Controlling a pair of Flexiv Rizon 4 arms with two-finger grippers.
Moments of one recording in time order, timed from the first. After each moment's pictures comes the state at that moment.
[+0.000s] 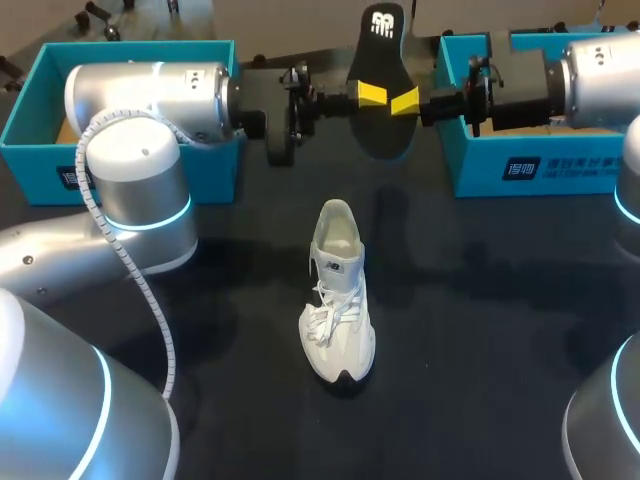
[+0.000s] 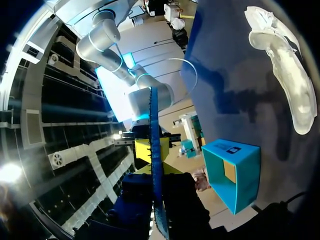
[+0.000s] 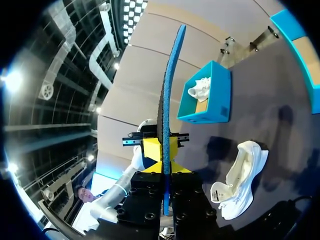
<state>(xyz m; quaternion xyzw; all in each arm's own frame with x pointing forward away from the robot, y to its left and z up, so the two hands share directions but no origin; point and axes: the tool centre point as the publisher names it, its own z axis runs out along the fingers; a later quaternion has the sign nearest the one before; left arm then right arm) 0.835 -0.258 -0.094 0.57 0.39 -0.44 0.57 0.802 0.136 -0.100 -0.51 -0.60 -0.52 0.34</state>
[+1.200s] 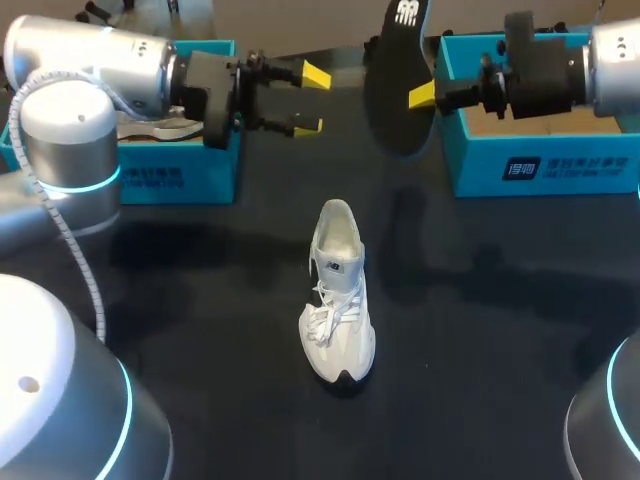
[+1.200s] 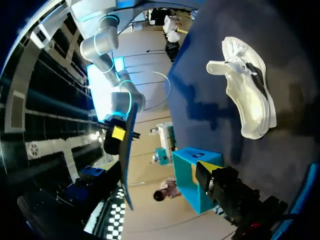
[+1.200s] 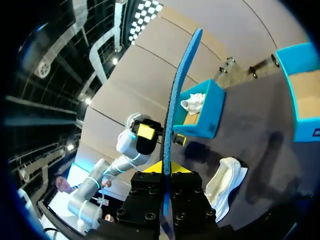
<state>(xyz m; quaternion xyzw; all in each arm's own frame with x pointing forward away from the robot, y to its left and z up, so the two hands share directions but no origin) 0.868 -0.175 -0.129 0.60 0.48 -0.44 0.47 0.808 0.113 -0.088 -0.49 -0.65 -0.53 0.23</state>
